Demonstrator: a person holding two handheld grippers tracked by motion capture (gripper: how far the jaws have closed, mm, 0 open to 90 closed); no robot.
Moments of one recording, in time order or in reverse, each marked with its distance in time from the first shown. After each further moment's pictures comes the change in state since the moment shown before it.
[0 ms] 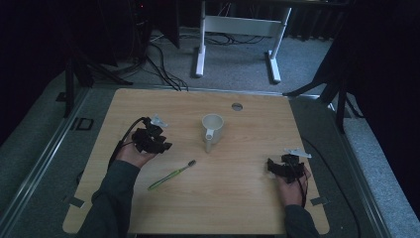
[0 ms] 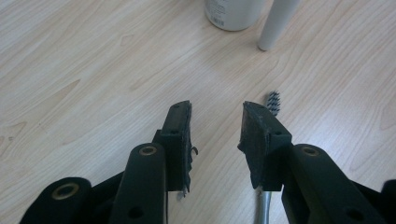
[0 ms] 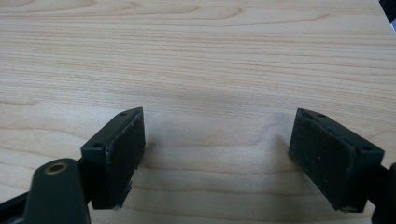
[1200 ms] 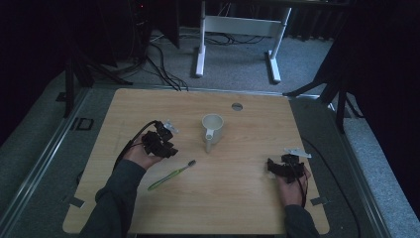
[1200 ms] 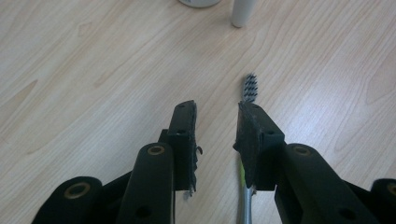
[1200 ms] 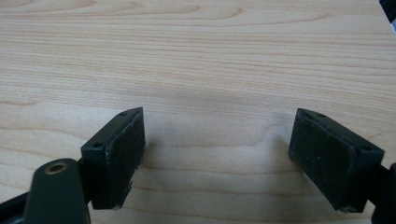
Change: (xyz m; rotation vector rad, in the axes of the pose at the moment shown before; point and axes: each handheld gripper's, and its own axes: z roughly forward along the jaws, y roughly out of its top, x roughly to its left) left arm -0.017 0.010 0.018 0.111 -0.048 0.084; right arm 0.000 0.000 0.000 0.001 0.000 -0.001
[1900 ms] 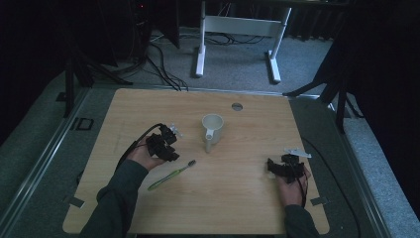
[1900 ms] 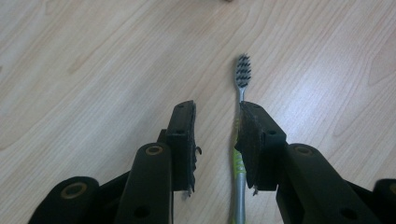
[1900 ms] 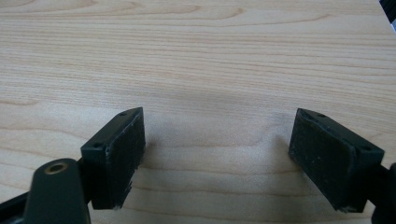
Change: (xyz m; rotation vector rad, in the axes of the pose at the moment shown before) left arm -0.004 0.003 0.015 0.093 -0.035 0.019; right arm 0.000 0.000 0.000 0.000 0.000 -0.002
